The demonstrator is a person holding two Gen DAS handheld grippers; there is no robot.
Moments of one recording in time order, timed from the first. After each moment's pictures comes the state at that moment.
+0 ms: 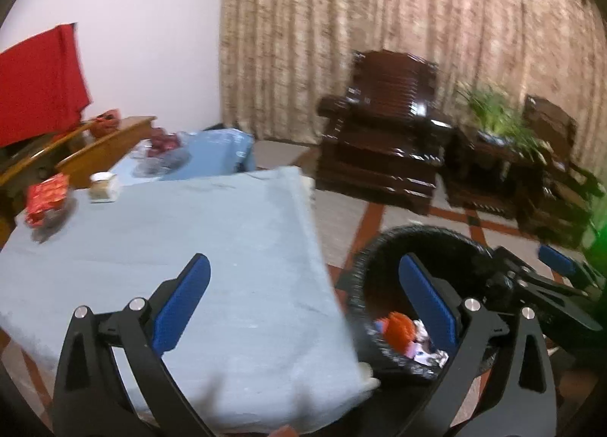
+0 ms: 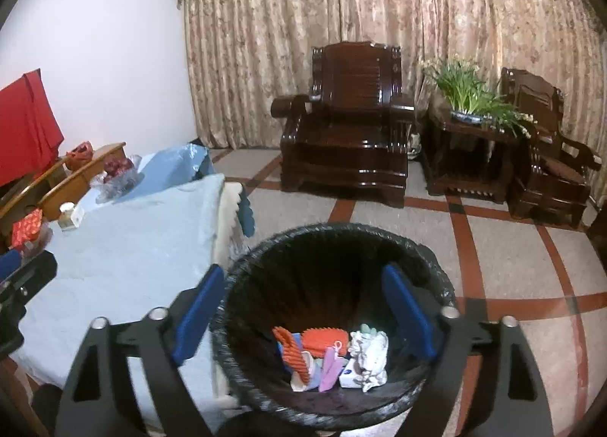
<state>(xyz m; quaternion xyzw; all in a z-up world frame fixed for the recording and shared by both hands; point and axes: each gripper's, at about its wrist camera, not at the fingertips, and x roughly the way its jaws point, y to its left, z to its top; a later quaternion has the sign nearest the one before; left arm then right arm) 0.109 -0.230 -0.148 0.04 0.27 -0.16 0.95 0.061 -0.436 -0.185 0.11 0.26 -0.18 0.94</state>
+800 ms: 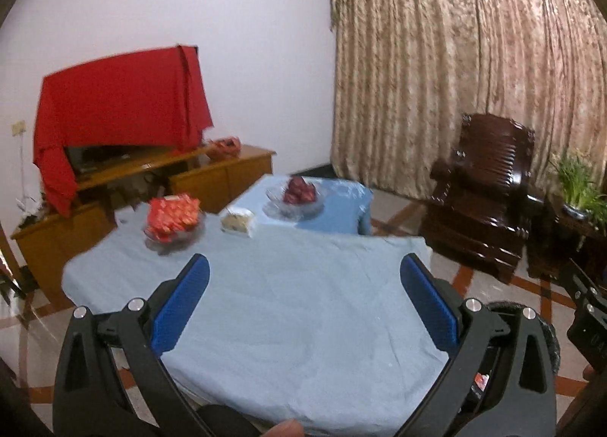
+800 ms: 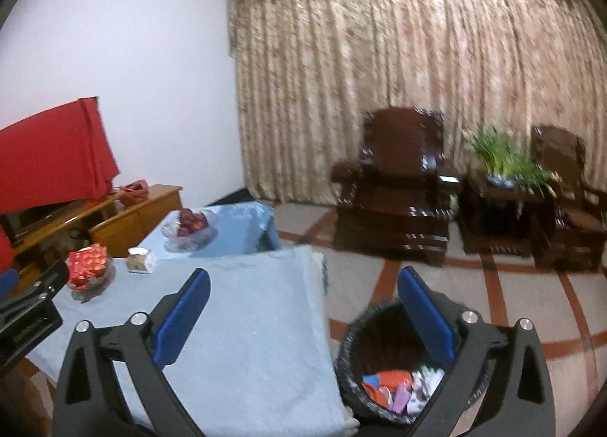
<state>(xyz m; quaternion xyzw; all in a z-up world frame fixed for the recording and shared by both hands) 0.068 -0.068 0.001 0.00 0.19 0.03 0.98 0.044 -0.276 -0.035 0.07 0.16 -0.12 0.98</state>
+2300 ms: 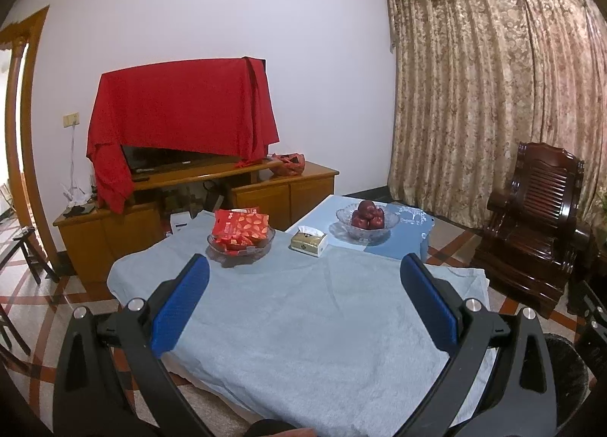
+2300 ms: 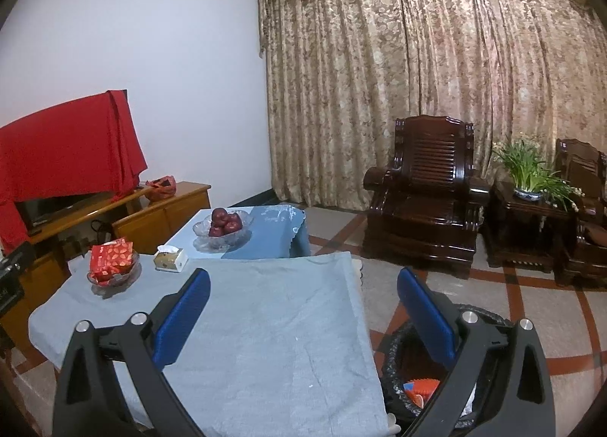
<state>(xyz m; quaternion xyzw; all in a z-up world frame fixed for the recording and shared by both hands) 0.061 0.024 0.026 -0.02 0.16 0.14 0.98 0.063 -0.210 -0.031 0.06 0.16 -0.08 0.98</state>
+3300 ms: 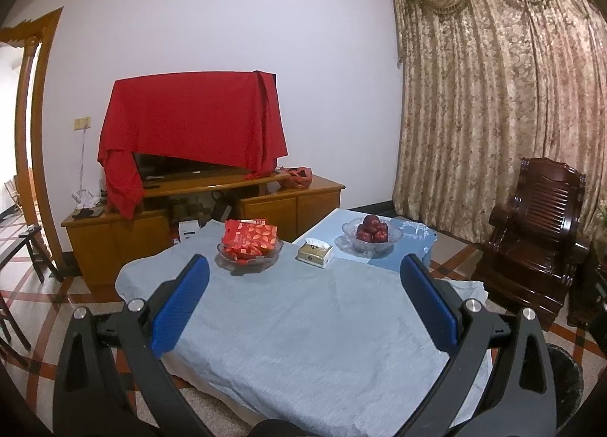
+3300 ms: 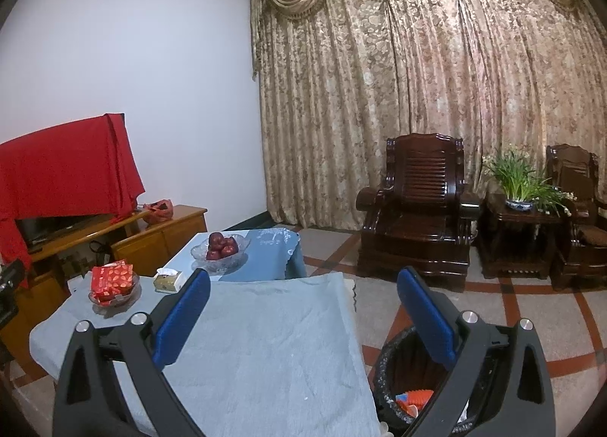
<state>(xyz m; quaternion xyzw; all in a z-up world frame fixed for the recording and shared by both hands) 0.022 0.025 0.035 -0.02 0.13 0.15 0.98 0.043 -0.216 -0.008 0.07 0.12 -0.09 0.99</state>
